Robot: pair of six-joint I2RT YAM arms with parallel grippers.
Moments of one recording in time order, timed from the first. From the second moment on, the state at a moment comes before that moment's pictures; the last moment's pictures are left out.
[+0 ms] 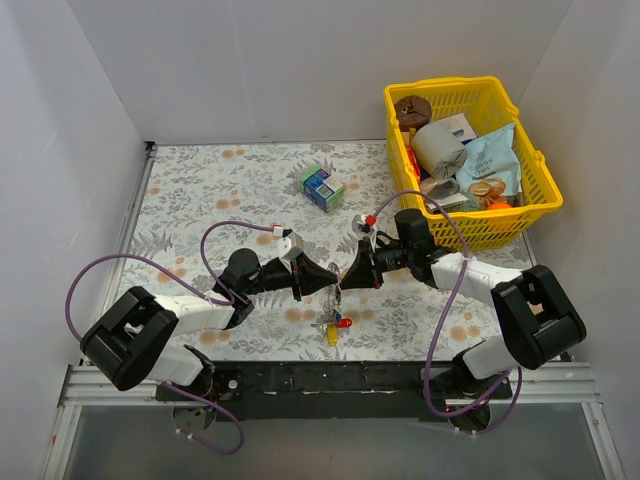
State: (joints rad) left arm -0.68 1.36 0.36 1.06 0.72 -0.30; right arm 0.52 1.46 0.66 0.23 -1.15 0.02
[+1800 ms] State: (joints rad) left arm -0.68 1.36 0.36 1.05 0.72 -0.30; right arm 0.52 1.37 0.67 0.21 -1.18 0.02
